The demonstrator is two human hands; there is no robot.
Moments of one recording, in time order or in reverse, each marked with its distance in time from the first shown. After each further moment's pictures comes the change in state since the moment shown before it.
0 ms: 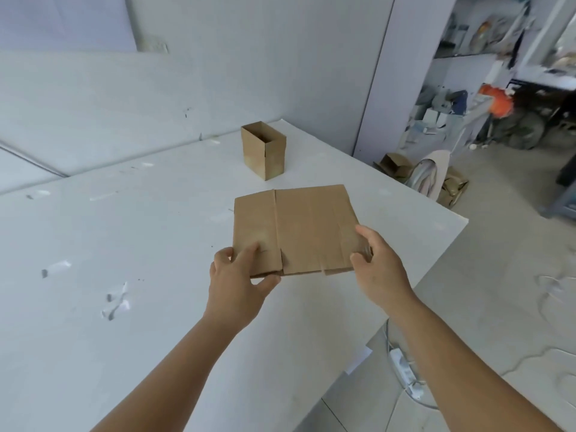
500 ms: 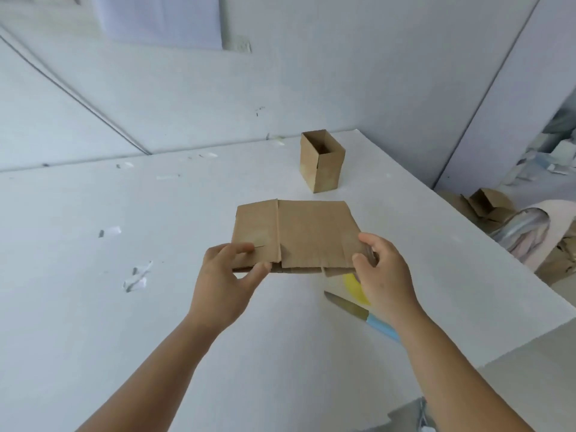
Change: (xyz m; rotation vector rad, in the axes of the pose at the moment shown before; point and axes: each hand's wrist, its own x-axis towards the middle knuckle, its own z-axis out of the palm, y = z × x) left_hand 0.020 0.029 0.002 -0.049 0.345 -0.198; right_hand 0.102 -0.002 0.010 0.083 -0.208 -0.182
